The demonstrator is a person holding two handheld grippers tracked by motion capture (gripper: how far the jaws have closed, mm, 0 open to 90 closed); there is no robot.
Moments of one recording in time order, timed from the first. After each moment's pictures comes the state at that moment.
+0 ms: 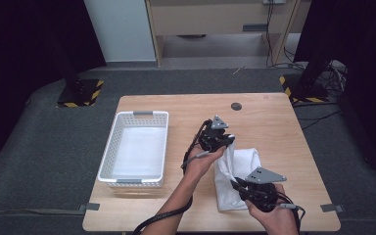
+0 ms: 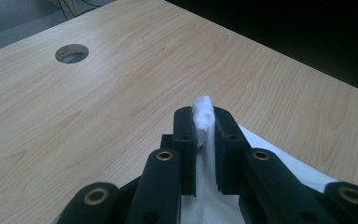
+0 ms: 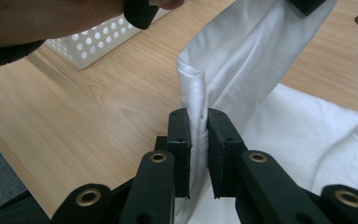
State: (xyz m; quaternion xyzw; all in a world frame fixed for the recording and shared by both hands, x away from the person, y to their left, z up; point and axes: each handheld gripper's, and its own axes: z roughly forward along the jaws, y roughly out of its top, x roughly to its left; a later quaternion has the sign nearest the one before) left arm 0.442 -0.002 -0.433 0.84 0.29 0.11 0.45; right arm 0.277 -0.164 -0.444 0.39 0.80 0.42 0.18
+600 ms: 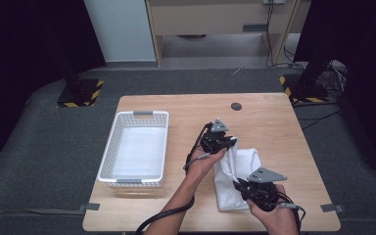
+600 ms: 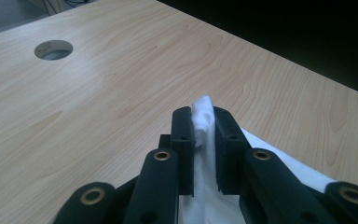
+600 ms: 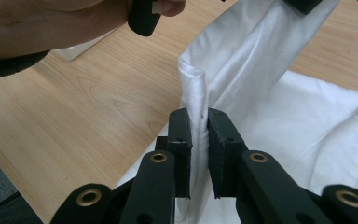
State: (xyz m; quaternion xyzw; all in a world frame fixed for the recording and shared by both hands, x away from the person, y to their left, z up) left arm 0.451 -0.005 -0.461 0.83 0.28 0.09 0.48; right arm 0.282 -0.169 -0.457 0.41 0.80 0.41 0.17
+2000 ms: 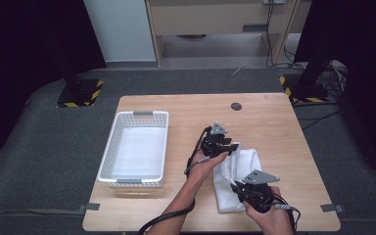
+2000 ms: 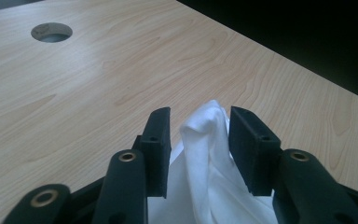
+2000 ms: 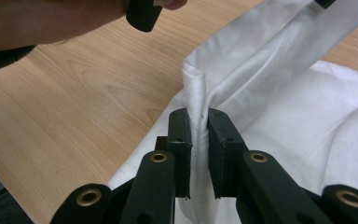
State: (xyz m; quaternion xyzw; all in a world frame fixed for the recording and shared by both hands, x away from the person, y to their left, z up) left arm 0.449 -0.004 -0.474 0.81 0.31 0.08 0.49; right arm 0.285 -0.161 -0.473 0.41 0.81 0.39 0.17
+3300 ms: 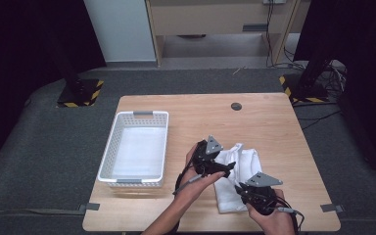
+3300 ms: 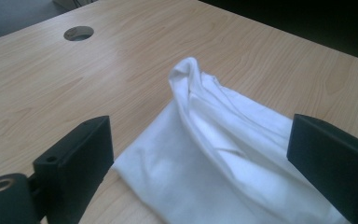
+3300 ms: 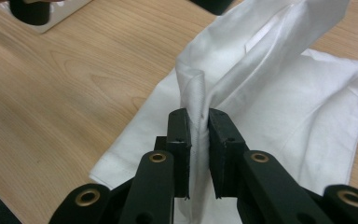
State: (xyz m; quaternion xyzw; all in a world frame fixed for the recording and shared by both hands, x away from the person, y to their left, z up) left arm 0.382 0.019 -0.461 0.83 0.29 0.16 0.46; right arm 0.280 -0.170 -0.479 0.42 0.80 0.38 0.18
